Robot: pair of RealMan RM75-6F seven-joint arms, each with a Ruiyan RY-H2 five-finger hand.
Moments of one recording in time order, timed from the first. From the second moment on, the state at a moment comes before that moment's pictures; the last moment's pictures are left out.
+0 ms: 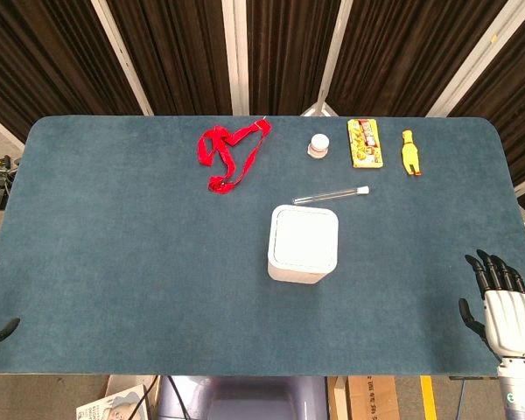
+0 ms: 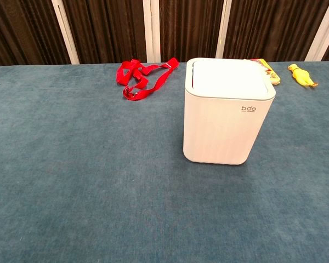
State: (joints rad) left arm 0.05 -1.04 -0.03 -1.72 1.60 1.68 0.10; right arm 0.05 -1.16 0.09 -1.68 -1.46 1.53 -0.19
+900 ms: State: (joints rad) left arm 0.07 -1.05 -0.03 -1.72 1.61 1.72 0.09; right arm 0.06 -1.16 0.08 -1.66 -1.52 1.52 -0.11
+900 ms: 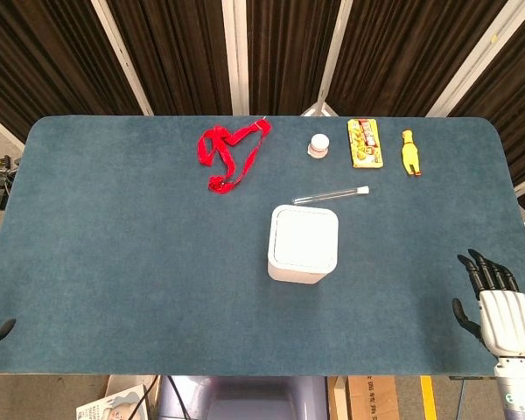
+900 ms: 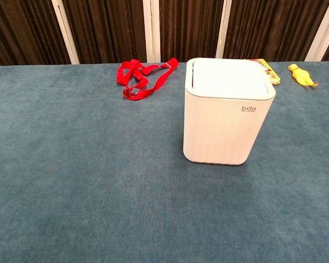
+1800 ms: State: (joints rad) left arm 0.07 -1.04 -0.04 -1.73 1.60 1.72 0.06; right arm 0.31 -1.09 0.17 -1.94 -1.46 1.23 -0.39
